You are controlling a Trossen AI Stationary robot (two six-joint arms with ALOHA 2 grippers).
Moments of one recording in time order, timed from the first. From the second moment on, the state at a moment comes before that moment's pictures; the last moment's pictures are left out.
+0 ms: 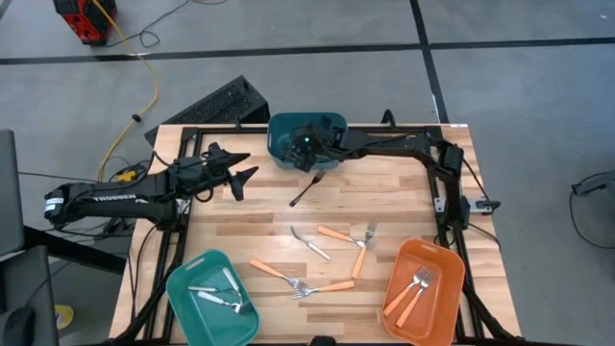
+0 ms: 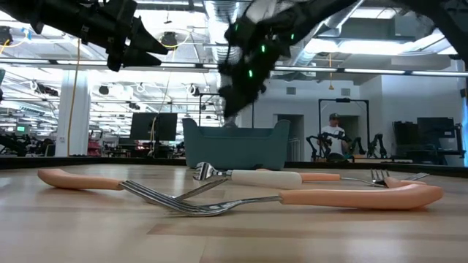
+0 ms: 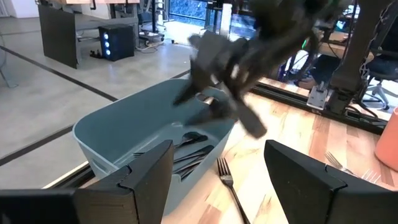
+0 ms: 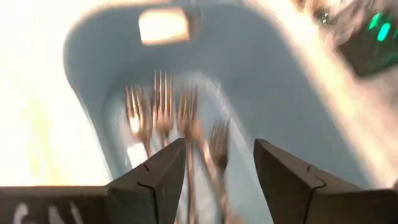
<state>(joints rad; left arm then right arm) 0.23 0.71 0.46 0.04 -0.33 -0.18 -0.33 2.00 1.60 -0.35 0.39 -0.16</state>
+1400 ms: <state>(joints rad) -0.01 1.33 0.57 0.24 -0.56 -0.36 -0.20 0.98 1.19 -0.93 0.32 0.19</state>
